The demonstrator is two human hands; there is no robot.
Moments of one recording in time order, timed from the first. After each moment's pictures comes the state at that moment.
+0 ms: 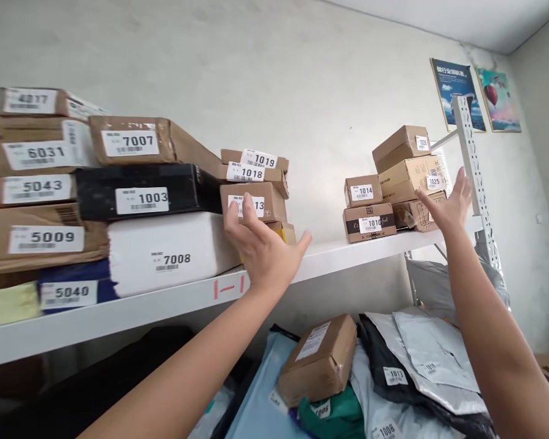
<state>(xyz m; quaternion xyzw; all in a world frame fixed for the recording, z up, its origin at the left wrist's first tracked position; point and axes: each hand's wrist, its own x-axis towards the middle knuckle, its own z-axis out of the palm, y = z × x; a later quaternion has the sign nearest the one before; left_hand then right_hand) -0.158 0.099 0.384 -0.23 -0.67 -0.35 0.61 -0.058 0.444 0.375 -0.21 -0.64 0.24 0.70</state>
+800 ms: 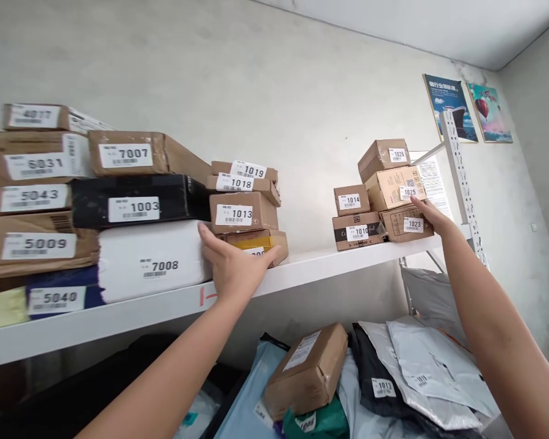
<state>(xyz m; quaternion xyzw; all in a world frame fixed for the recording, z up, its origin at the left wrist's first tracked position) -0.144 0.086 0.392 -0.06 -0.76 -0.47 0.46 -0.068 0.502 0.397 -0.04 -0.70 0.54 0.46</state>
